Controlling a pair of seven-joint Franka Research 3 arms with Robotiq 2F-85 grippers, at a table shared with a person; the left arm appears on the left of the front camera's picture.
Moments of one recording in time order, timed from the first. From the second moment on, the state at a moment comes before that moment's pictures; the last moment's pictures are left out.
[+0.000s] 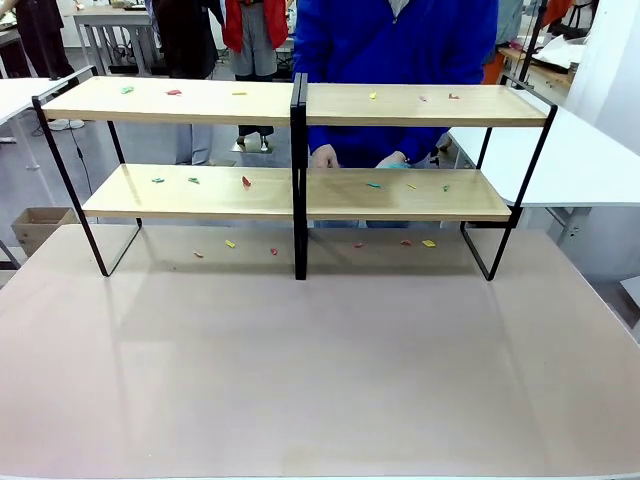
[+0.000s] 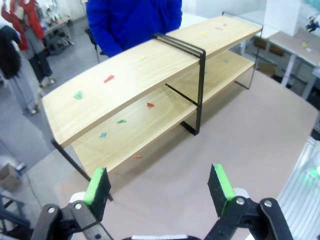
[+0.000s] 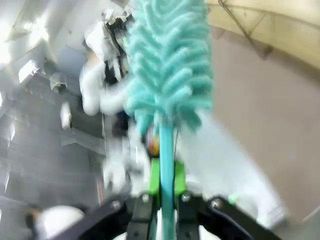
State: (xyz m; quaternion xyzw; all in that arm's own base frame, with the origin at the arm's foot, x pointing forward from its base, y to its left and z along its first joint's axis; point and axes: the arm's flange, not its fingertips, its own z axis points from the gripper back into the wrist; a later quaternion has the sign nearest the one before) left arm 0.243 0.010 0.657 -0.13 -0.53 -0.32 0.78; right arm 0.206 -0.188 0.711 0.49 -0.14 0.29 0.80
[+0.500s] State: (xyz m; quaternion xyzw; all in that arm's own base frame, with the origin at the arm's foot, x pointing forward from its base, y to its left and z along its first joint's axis) left arm 0.243 0.010 0.657 -0.13 -0.52 -0.32 0.78; right arm 0.164 -0.015 0.614 0.34 0.05 0.40 0.85
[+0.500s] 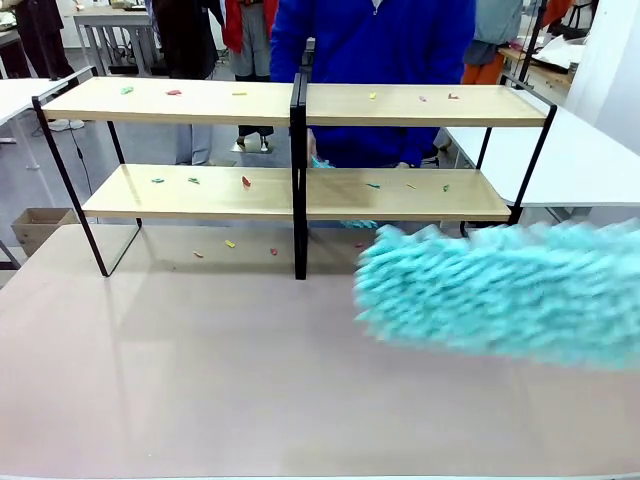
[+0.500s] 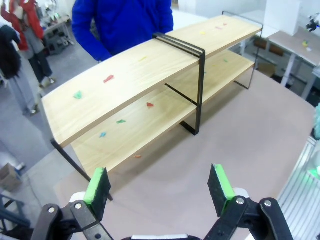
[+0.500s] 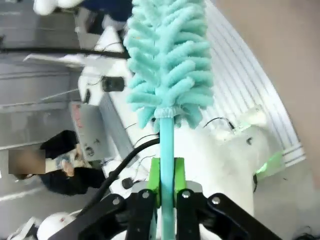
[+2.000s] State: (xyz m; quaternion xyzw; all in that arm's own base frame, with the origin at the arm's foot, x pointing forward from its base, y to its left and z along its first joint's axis) left arm 0.243 0.010 0.657 -0.13 -0.52 -0.32 0.78; right arm 0.238 0.193 0.491 0.26 0.01 0.43 0.86
